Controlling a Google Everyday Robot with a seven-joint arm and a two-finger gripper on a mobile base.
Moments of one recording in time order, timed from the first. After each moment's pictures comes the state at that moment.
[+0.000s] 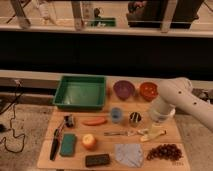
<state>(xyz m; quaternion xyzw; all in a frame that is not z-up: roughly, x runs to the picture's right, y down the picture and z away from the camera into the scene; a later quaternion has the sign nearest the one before) 0.215 0.176 0.702 -0.37 -0.08 0.05 0.92</state>
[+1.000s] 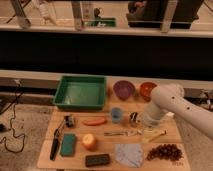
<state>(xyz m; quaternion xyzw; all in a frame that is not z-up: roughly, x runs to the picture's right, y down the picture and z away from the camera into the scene) 0.171 0.203 0.708 -0.39 -0.11 0.05 0.91</state>
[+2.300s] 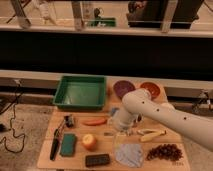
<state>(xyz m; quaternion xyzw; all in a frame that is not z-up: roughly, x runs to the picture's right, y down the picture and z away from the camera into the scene) 0.029 0.227 0.721 -0.39 -0.22 -0.03 0.90</state>
